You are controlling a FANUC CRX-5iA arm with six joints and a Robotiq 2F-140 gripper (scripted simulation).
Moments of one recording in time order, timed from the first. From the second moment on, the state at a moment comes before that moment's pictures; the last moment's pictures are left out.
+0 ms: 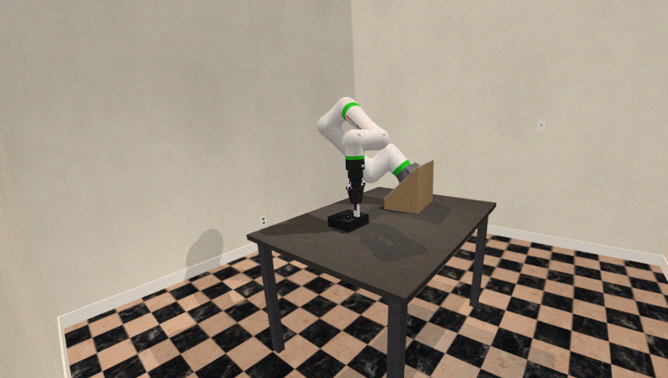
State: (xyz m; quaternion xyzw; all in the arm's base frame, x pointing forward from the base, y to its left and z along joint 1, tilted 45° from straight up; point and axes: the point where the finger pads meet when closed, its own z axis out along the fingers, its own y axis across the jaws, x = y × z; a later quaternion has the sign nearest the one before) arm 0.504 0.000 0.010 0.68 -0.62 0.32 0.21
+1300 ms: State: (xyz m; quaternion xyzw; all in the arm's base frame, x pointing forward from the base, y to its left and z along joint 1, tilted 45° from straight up) arm 0.505 -0.014 0.023 0.68 -0.62 0.32 0.21
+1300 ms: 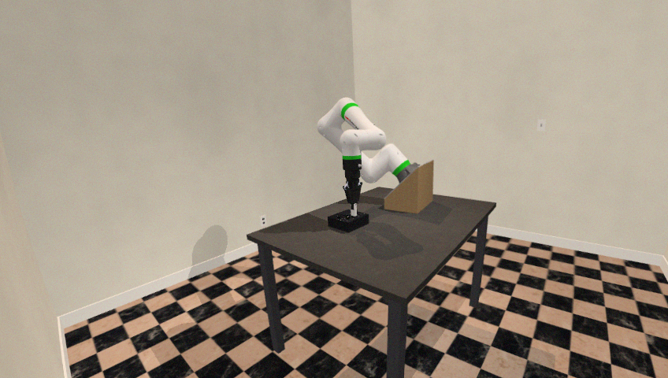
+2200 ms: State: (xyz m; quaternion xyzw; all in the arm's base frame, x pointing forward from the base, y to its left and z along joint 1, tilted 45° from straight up) arm 0.505 -0.021 0.031 0.68 -0.62 0.32 0.21
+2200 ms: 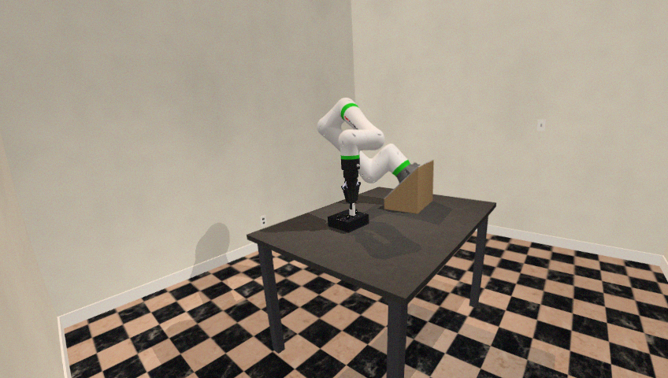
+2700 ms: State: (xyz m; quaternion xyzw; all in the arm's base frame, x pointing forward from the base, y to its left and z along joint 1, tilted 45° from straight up) arm 0.505 -0.023 0.032 0.68 -0.62 0.32 0.21
